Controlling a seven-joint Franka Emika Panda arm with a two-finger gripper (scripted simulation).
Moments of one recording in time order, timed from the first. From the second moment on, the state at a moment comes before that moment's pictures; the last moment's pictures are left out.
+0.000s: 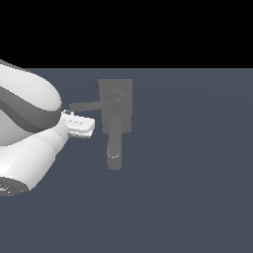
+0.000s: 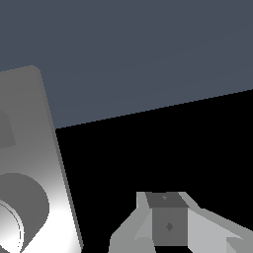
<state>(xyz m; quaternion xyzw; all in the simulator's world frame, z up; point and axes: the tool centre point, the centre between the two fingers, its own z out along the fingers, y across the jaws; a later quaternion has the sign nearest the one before) 0.023 0.204 0.142 0.06 0.68 0.08 0.73</state>
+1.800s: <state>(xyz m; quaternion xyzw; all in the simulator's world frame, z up) 0.028 0.171 0.147 0.00 0.71 0.02 0.71</state>
